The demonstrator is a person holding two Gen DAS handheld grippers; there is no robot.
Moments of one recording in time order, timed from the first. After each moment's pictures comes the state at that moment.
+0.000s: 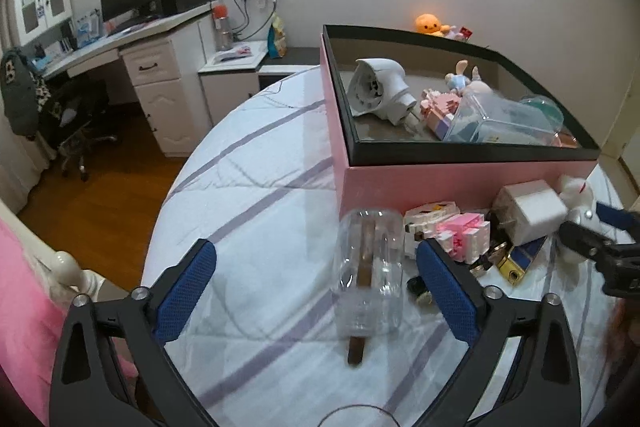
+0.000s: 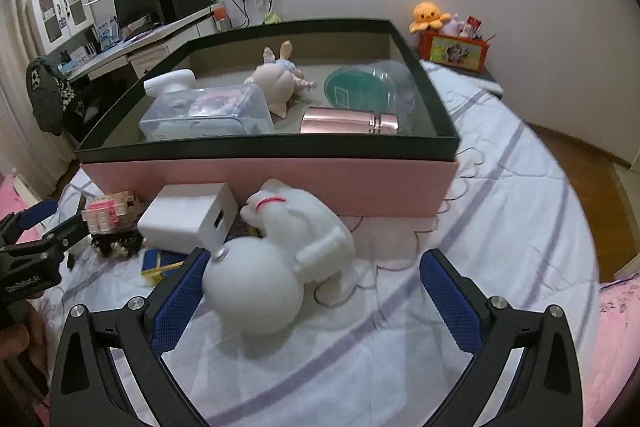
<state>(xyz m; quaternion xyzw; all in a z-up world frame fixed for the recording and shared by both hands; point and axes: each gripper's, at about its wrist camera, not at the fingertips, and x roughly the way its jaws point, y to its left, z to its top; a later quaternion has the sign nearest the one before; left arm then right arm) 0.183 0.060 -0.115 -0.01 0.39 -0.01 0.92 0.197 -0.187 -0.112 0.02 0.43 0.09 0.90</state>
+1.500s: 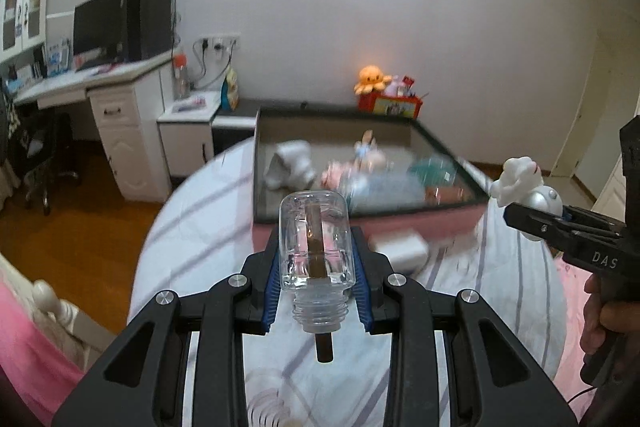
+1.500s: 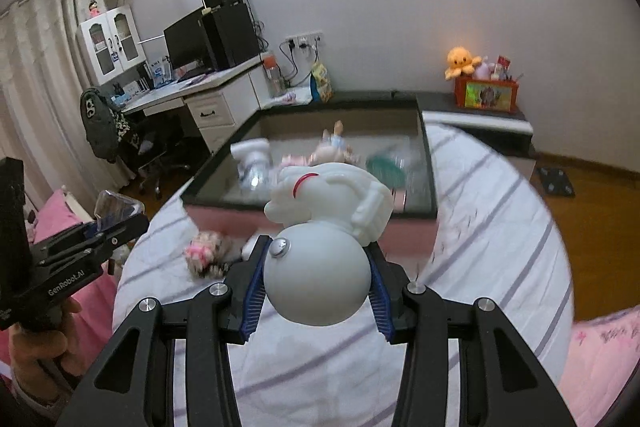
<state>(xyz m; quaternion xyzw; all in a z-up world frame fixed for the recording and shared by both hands) 0.130 0.027 -0.030 -0.03 0.30 -0.10 0.95 0.156 -0.201 -0.021 0.04 0.33 0.16 0.93</state>
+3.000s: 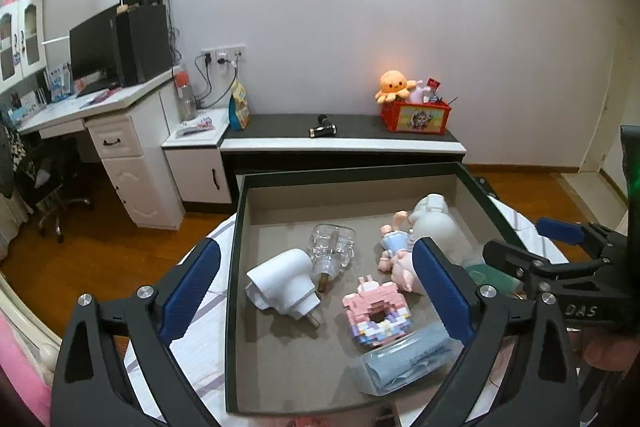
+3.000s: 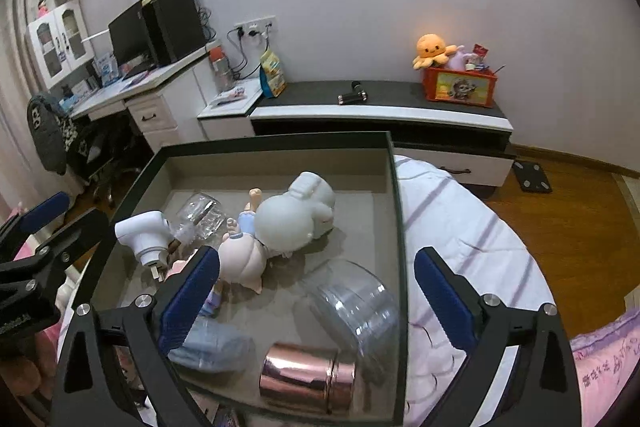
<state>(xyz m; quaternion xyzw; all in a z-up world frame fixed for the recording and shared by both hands) 0.268 -0.008 -0.019 0.01 0.30 -0.06 0.95 0.290 -0.208 -0.038 0.04 0.37 0.09 0.92</state>
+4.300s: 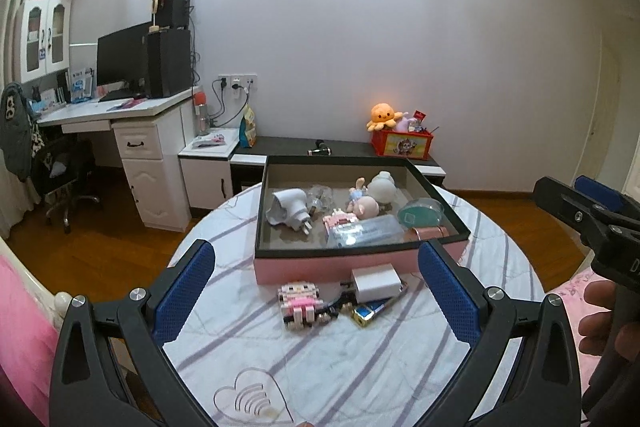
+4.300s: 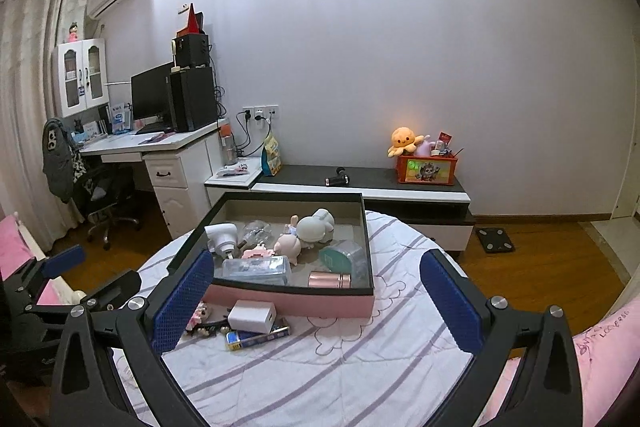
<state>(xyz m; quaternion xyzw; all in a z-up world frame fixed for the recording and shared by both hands) 0.081 0.008 0.007 -0.02 0.24 -0.05 0.97 0.089 -0.196 0.040 0.01 0.22 0.05 0.97</state>
